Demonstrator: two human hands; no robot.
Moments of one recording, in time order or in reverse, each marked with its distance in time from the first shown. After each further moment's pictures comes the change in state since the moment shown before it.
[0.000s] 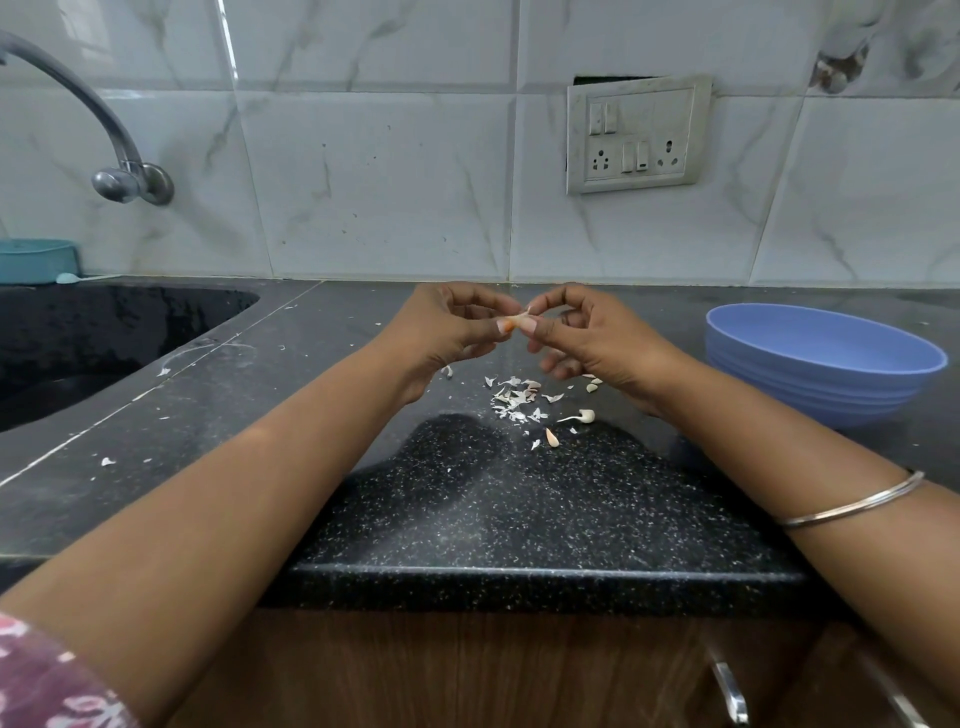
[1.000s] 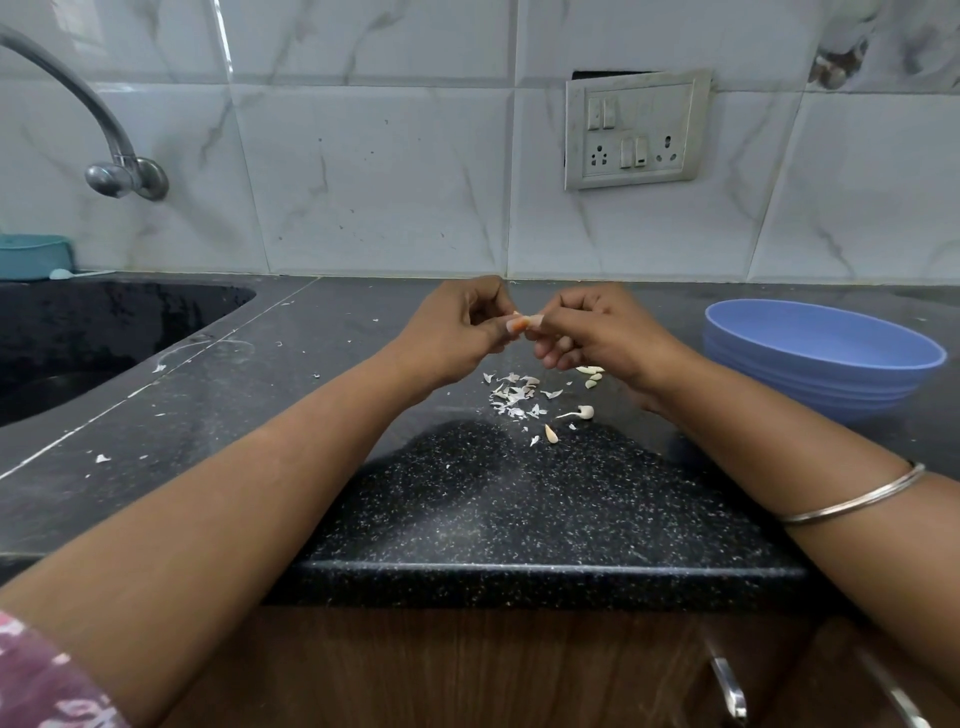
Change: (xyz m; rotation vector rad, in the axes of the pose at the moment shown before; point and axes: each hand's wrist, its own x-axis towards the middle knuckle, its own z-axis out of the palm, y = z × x) left_hand -0.002 -0.001 0.011 0.374 -0.009 0.220; right_hand -0.002 -0.003 0.001 -0.033 0.031 0.000
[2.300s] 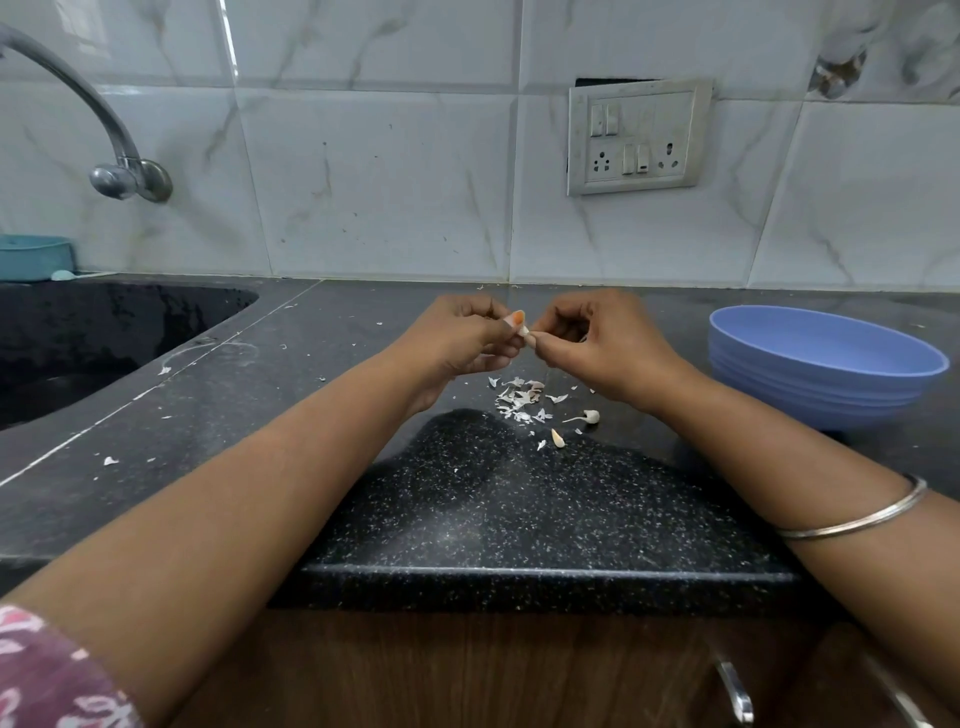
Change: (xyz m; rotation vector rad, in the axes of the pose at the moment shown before) left_hand 0.002 0.000 0.000 -0.384 -0.020 -0.324; right_hand 0.000 0.004 0.003 -0.534 0.128 -0.283
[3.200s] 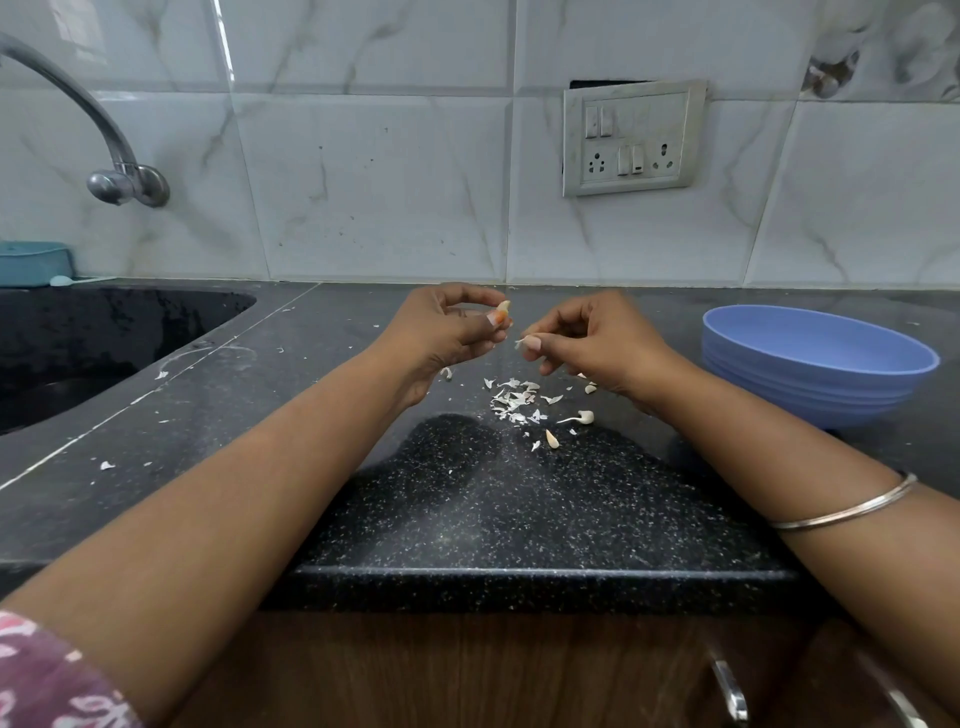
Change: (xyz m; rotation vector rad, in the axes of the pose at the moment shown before) left_hand -0.001 0.001 -0.010 -0.110 0.070 0.062; right_hand 0.002 0.004 -0.002 0.272 -0.103 0.184
